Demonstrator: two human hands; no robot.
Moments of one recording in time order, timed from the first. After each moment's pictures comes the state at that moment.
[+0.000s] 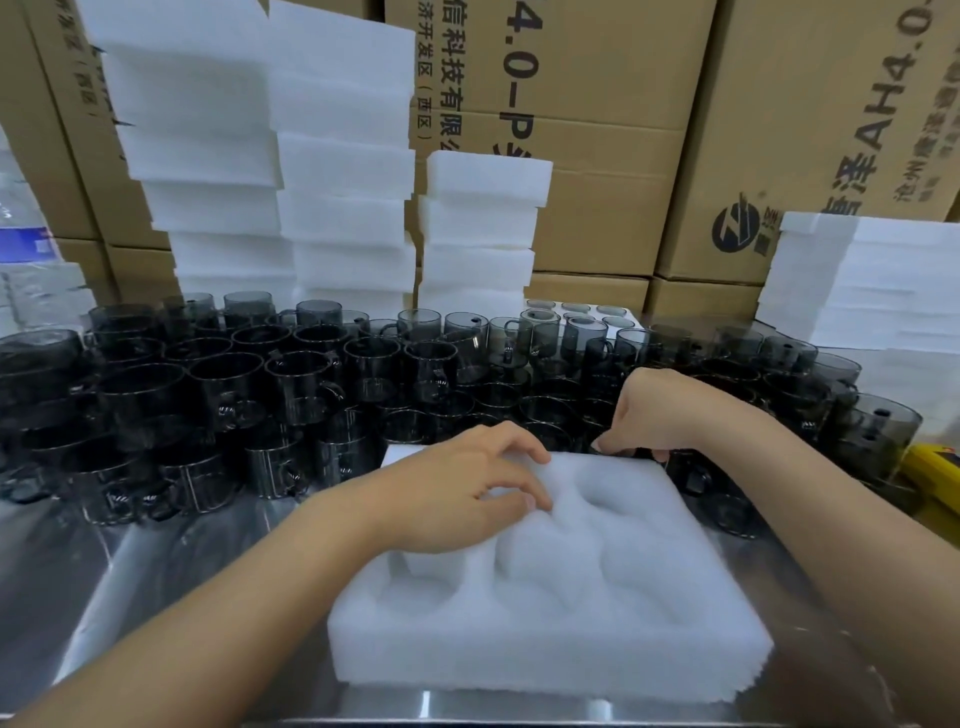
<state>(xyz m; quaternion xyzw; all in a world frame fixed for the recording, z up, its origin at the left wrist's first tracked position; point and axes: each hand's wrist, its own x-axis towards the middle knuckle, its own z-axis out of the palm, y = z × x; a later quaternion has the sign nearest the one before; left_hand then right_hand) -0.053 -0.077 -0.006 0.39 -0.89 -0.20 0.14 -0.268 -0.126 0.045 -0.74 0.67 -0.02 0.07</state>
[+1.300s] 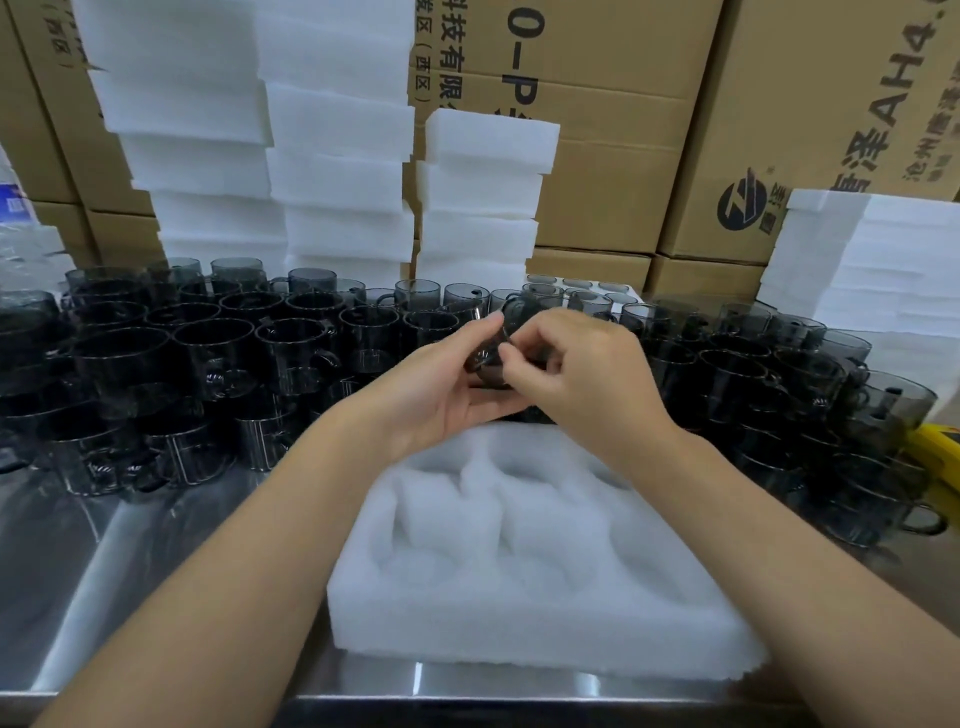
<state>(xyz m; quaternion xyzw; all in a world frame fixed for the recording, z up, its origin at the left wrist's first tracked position) -0.056 -0.117 0.007 0.29 -0.44 -0.70 0.48 -0.203 -0.102 0.017 -0.78 0.42 -0.45 -0.06</state>
